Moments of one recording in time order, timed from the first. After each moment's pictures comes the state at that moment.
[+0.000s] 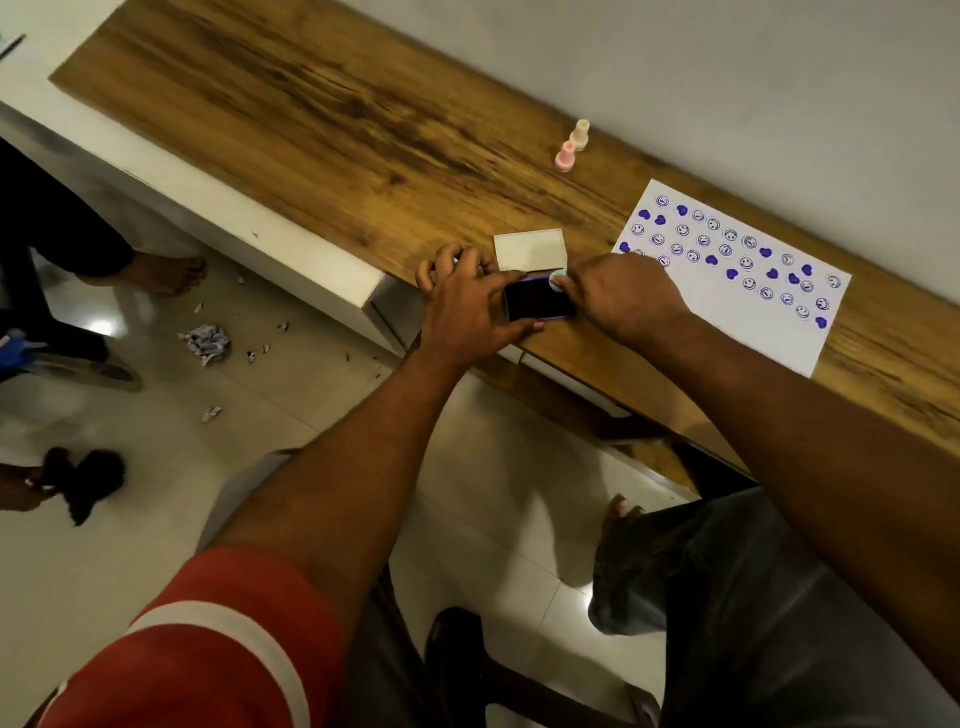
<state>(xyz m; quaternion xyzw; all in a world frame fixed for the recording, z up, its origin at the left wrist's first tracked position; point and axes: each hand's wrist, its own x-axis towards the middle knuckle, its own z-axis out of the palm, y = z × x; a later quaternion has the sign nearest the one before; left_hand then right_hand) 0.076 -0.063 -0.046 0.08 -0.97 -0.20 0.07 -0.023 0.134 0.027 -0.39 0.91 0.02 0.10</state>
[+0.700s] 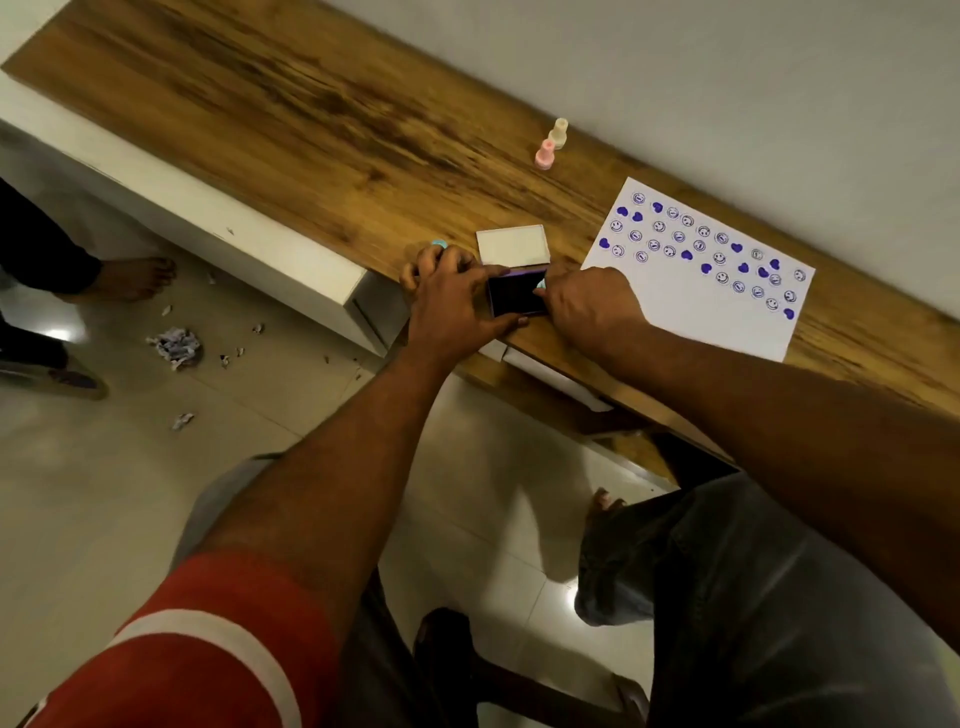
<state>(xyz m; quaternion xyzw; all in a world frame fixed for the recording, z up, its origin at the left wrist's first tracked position) 0.080 -0.059 -0.047 0.12 -0.96 -0.26 0.05 -0.009 0.123 -0.010 -0.33 0.93 0.15 0.10</state>
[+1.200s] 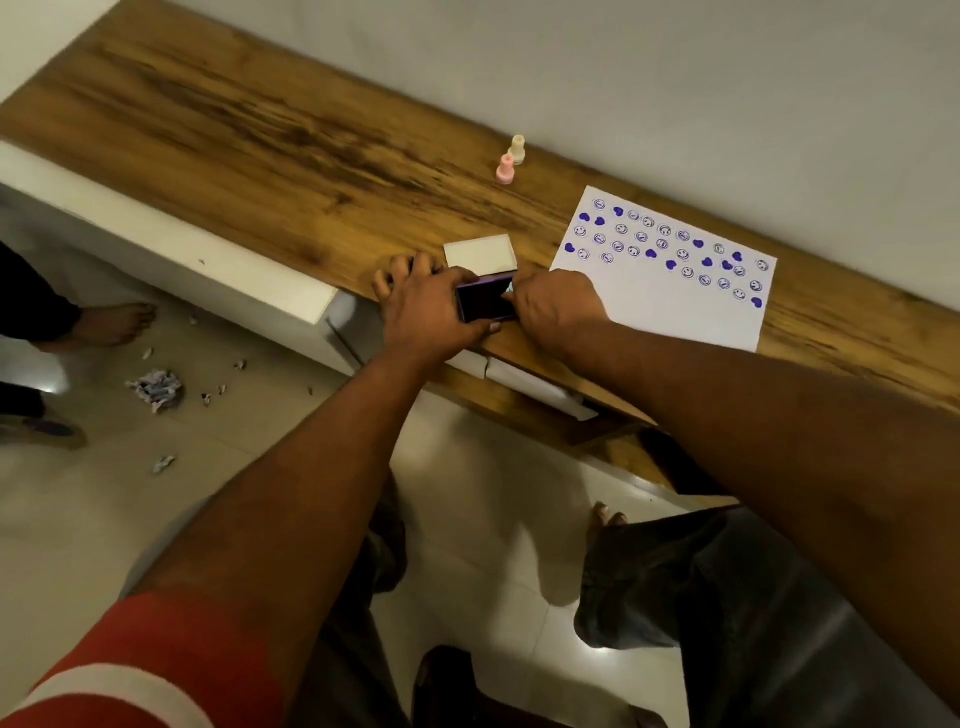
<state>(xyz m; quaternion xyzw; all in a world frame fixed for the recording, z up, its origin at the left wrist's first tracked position) 0.076 -0.049 -0.026 0.13 -0.98 -0.15 0.01 -0.007 0.120 -0.017 -0.31 0.93 0.19 0.08</state>
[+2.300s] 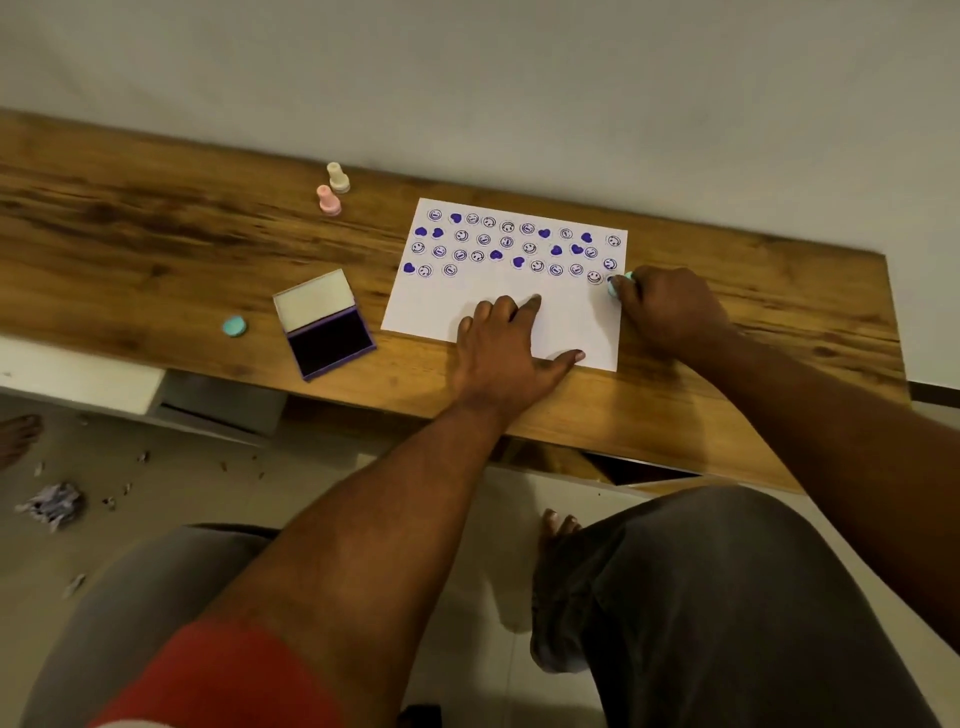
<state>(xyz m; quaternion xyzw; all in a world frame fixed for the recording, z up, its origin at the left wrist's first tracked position) 0.019 0.211 -0.063 -0.03 -0.99 -0.16 0.04 -0.058 0.434 -0.019 -0.08 0.99 -0.11 0.05</state>
